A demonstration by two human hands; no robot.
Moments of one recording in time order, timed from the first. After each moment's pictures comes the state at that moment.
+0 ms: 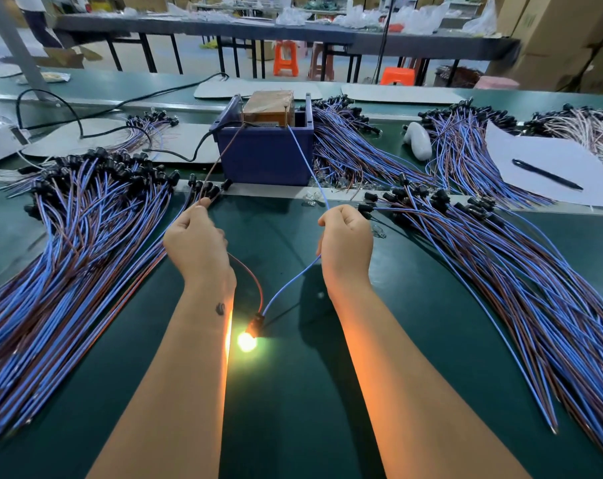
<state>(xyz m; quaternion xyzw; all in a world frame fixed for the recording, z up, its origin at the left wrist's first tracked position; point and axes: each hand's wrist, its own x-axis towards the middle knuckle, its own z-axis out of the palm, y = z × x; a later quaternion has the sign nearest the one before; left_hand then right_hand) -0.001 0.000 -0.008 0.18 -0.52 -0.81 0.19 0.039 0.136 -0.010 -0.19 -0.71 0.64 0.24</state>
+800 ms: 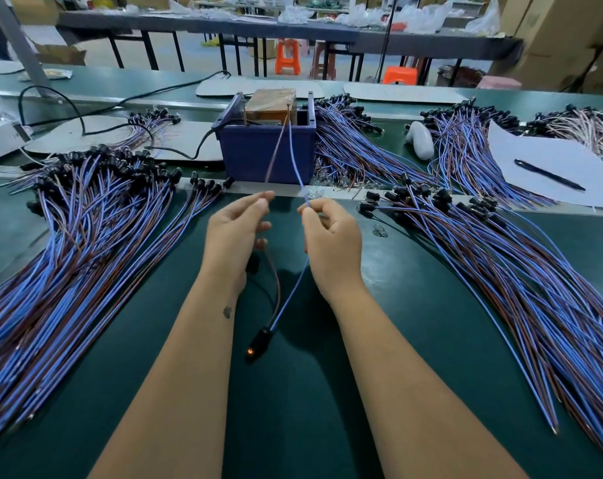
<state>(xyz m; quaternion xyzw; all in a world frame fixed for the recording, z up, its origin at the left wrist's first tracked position) 0.006 0.010 -0.008 0.01 -0.66 -0.75 0.02 0.039 0.126 -0.013 -0.08 -0.75 0.61 0.25</state>
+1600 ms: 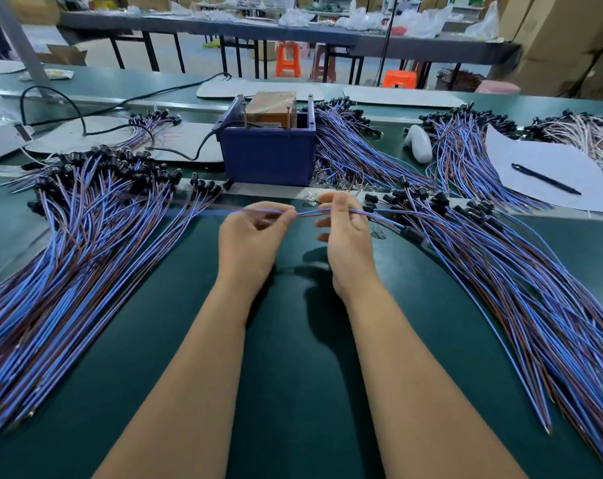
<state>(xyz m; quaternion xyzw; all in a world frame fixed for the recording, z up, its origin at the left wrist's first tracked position) 0.008 0.023 -0.020 -0.11 -0.74 -0.65 0.14 0.033 0.146 -0.014 -0.07 -0.68 0.69 0.25</state>
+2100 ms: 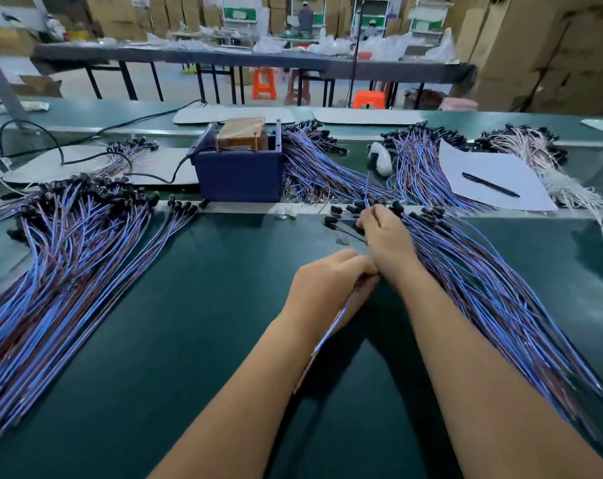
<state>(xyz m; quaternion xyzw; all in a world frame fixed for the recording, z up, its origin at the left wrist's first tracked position) 0.090 0.107 -0.012 -0.42 -0.79 -0.38 0.21 0.063 0.252 0.006 -0.13 -0.86 0.45 0.22</state>
